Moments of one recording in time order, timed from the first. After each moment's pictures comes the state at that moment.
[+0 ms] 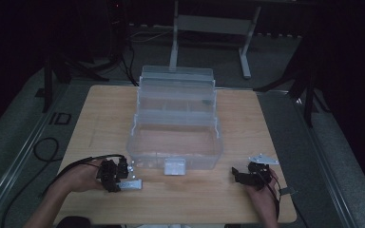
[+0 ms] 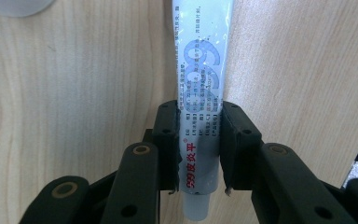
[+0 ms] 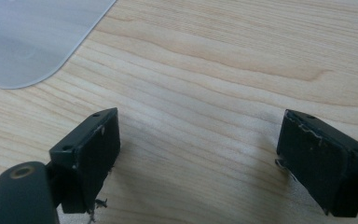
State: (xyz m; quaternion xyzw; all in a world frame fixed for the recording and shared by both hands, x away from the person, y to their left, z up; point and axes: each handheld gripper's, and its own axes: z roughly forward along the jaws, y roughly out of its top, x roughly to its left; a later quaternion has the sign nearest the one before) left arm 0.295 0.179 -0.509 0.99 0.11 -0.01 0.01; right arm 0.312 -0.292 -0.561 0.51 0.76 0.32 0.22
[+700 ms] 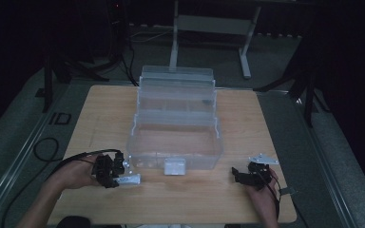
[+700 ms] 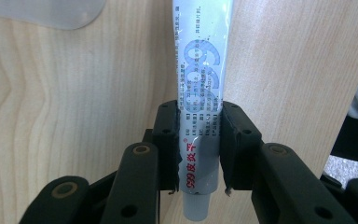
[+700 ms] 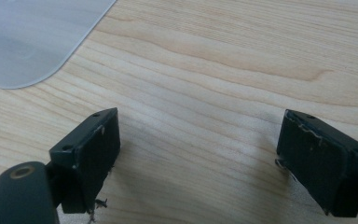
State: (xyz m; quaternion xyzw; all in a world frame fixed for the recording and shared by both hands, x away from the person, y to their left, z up) left arm 0.293 0.185 -0.478 0.99 0.11 0.01 0.03; right arm 0.312 -0.293 -0.561 0.51 0.76 0.33 0.22
